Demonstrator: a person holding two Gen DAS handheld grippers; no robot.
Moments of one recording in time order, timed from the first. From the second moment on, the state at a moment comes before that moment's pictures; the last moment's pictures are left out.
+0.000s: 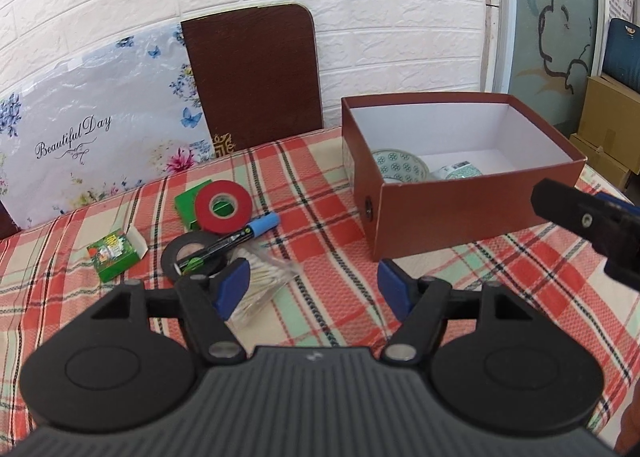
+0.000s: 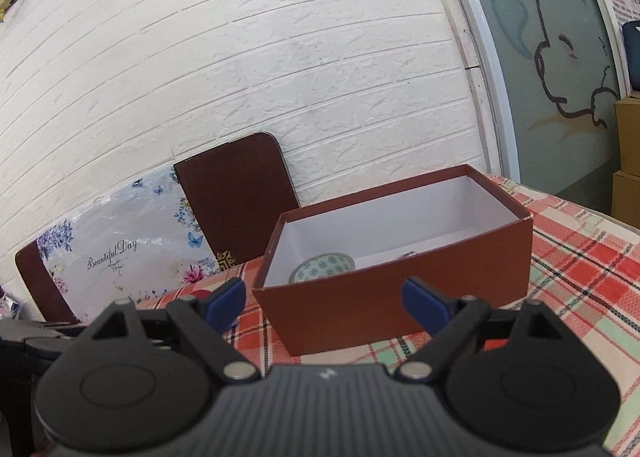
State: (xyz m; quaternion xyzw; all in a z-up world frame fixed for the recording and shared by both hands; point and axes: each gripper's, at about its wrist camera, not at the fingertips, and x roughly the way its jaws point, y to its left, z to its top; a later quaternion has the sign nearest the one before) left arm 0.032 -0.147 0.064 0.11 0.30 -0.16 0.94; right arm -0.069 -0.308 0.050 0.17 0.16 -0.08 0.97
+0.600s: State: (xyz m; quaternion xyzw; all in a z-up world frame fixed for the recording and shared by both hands) left arm 0.043 -0.017 0.010 0.06 0.31 -0.07 0.95; right arm -0.055 -0.225 0.043 0.08 0.22 0.00 0.97
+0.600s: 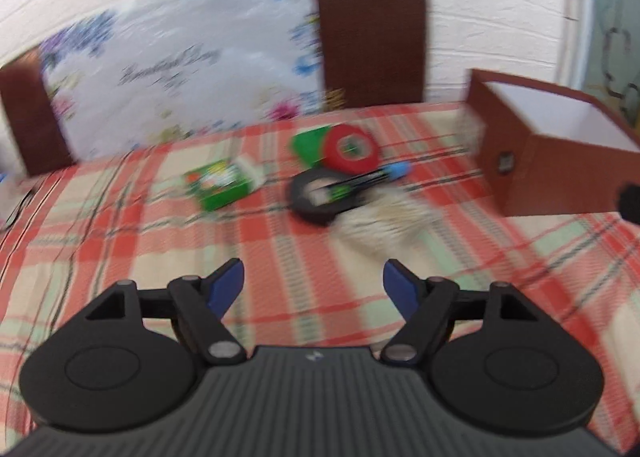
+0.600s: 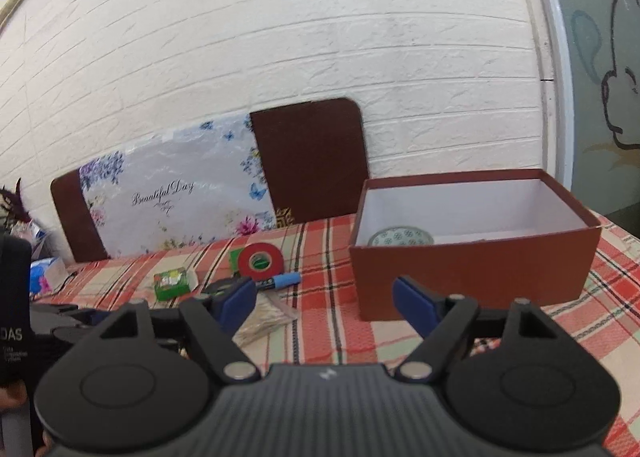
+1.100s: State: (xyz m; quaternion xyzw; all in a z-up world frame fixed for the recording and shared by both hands) left arm 0.061 0.045 -0.051 -0.02 0.29 -0.05 0.95; right arm 0.098 -0.158 -0.029 -0.04 0.29 0.13 0.95
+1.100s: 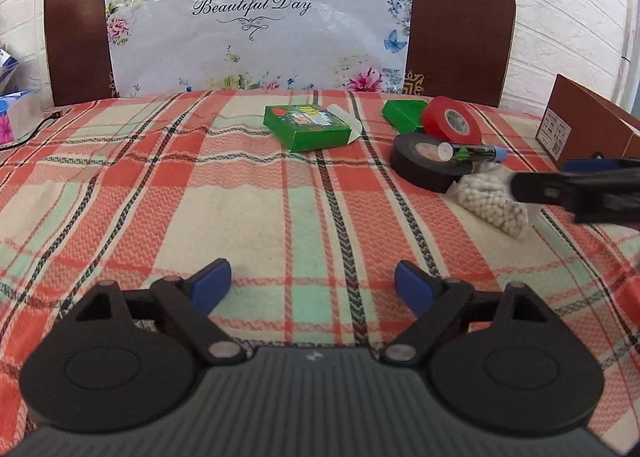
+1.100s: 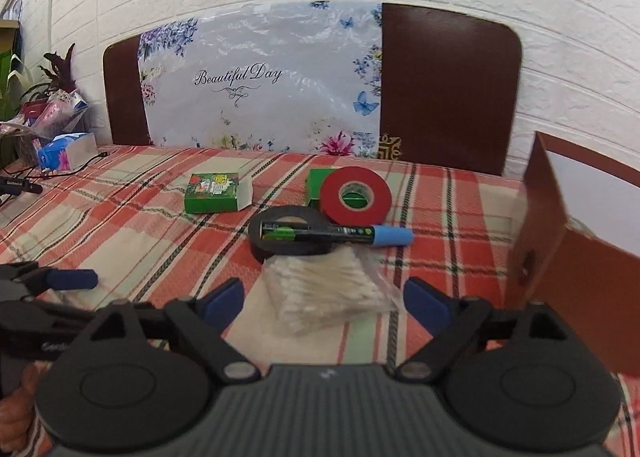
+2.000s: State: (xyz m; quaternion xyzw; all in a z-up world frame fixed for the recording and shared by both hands) left arm 0.017 -0.013 -0.005 -0.09 0.45 -0.23 0.86; right arm -0.056 -0.190 -0.039 -0.04 0.30 0.16 0.94
